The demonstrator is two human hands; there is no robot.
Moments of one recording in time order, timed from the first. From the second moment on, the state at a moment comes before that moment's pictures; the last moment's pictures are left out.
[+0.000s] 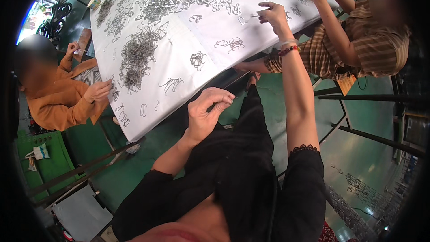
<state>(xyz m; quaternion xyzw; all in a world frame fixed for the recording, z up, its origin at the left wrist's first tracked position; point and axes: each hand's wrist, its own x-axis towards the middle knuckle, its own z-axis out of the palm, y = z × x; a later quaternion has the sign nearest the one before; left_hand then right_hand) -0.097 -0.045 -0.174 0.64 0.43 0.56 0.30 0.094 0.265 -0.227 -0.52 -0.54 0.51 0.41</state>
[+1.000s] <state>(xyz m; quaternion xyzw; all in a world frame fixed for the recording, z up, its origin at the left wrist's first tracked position) -0.095 -0.046 -0.170 0.64 0.43 0.58 0.28 0.047 0.149 -0.201 -0.41 -0.52 0.61 0.44</state>
